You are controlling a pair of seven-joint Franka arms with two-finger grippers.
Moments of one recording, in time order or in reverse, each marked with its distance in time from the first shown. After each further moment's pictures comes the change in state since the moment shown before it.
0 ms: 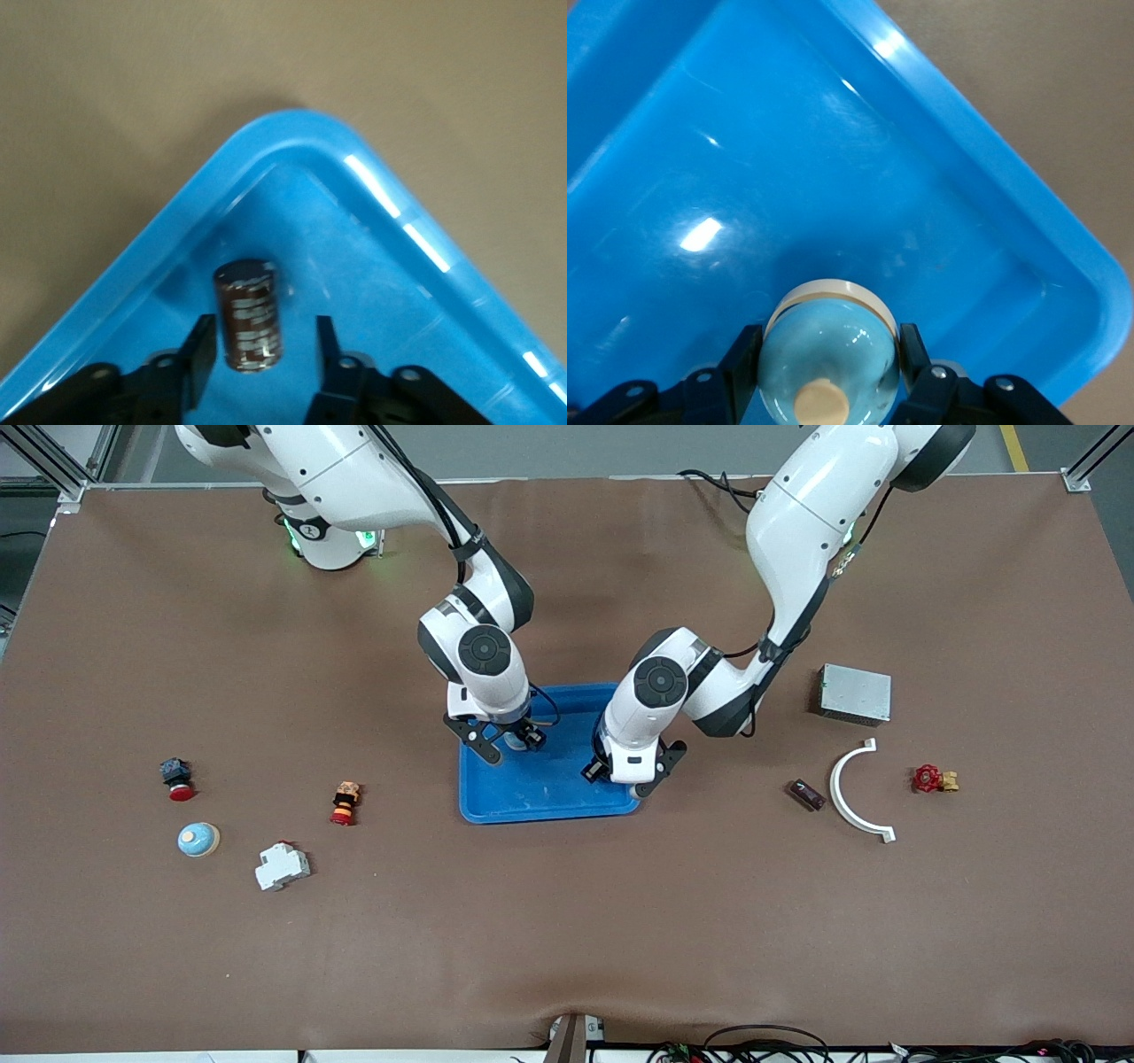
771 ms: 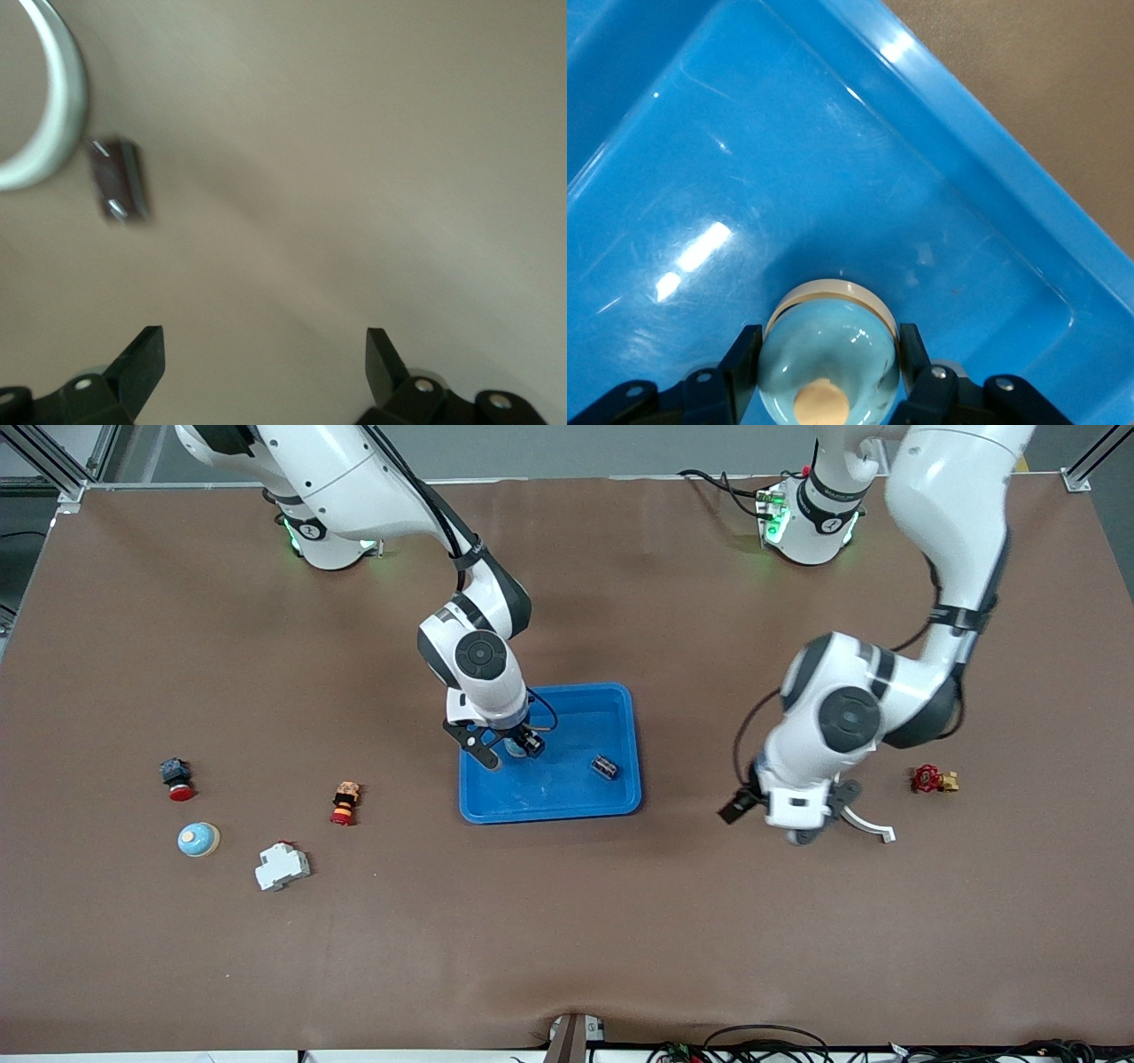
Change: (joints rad) left arm 0.364 -0.224 0.024 -0.060 0.017 -0.337 0.495; right arm 0.000 0.027 -0.010 -0.011 -0.001 0.052 0.000
